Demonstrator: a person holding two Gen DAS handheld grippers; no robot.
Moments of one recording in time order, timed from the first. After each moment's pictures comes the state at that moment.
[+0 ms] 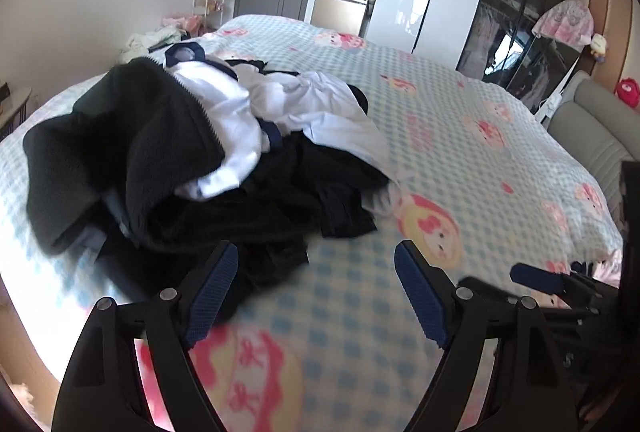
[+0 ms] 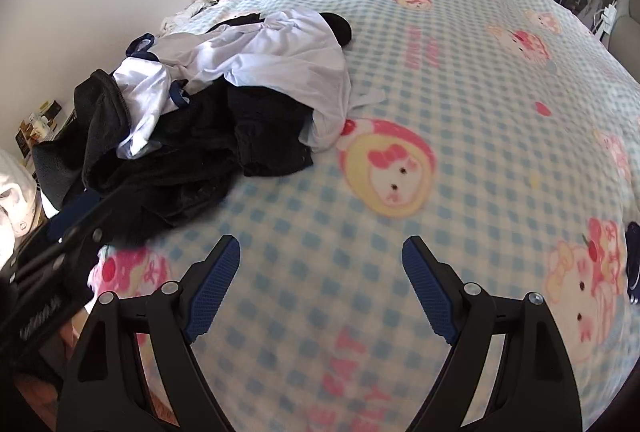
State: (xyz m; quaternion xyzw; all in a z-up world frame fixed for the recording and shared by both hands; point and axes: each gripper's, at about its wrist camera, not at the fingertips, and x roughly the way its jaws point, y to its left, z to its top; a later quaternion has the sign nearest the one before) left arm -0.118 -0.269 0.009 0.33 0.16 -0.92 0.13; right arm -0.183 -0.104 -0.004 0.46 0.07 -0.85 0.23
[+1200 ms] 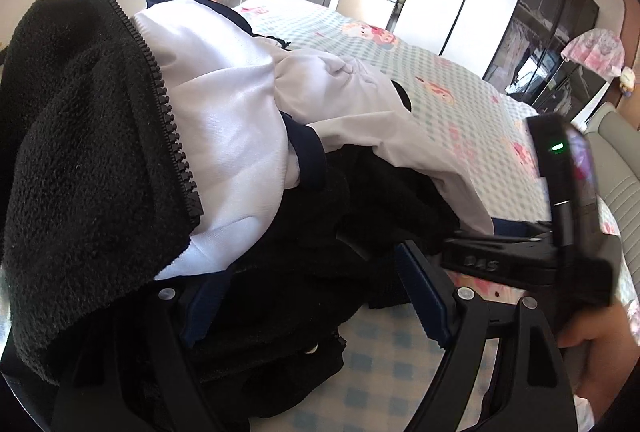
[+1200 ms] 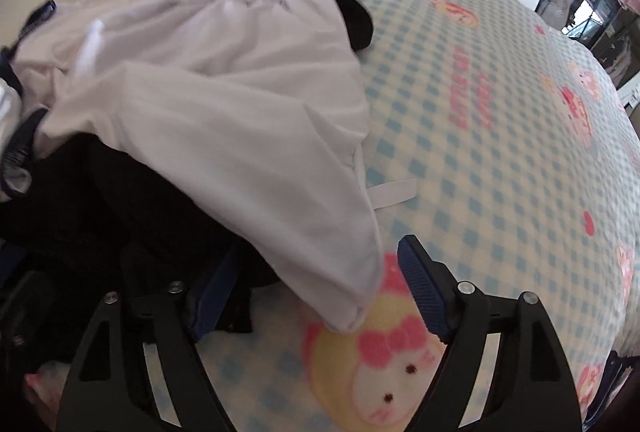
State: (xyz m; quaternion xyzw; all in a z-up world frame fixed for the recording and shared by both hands) left arm -0.184 -0.312 -0.051 0.34 0.21 -0.91 0.14; right arm -0.348 -0.189 -0.087 0.49 0.19 -0.82 0.23
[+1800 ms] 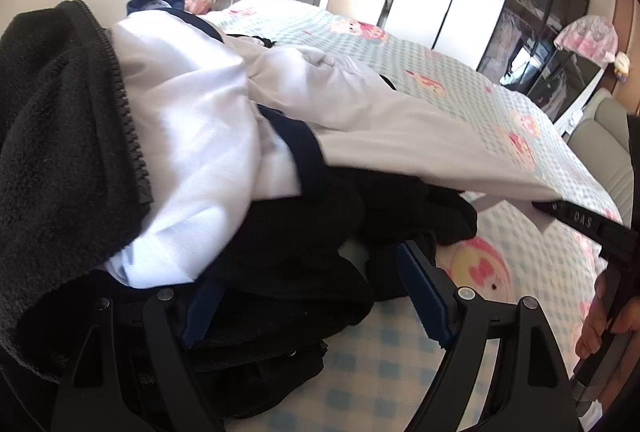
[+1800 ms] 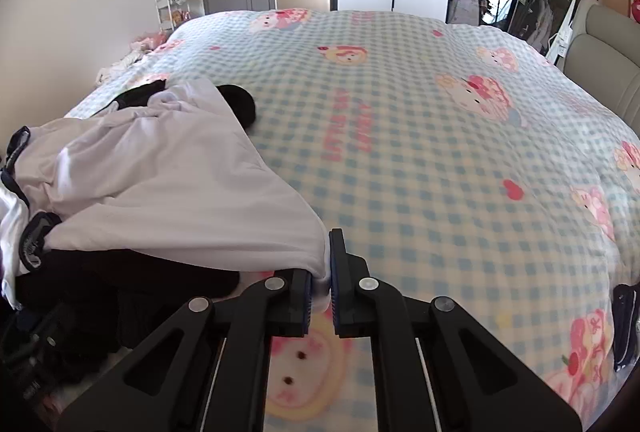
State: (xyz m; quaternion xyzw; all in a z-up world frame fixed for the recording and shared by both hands) left arm -0.183 -0.297 -0.047 0.33 0.20 -0.91 0.15; right arm -0.328 -0.086 -0.015 0.38 0.08 -0.91 0.15
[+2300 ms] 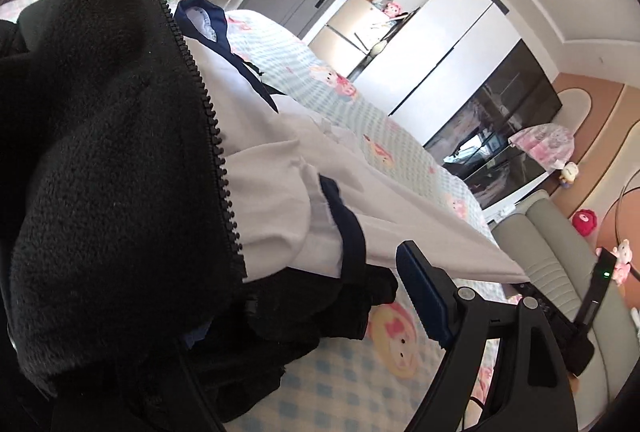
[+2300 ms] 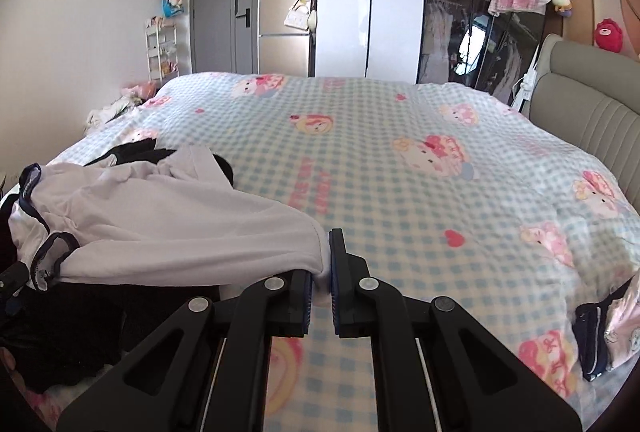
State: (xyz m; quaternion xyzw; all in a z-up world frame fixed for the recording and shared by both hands) left arm -0.154 -0.345 -0.030 0.24 0.36 -0.90 0.06; right arm -0.281 -0.026 0.053 0.26 0.05 -0.96 0.10
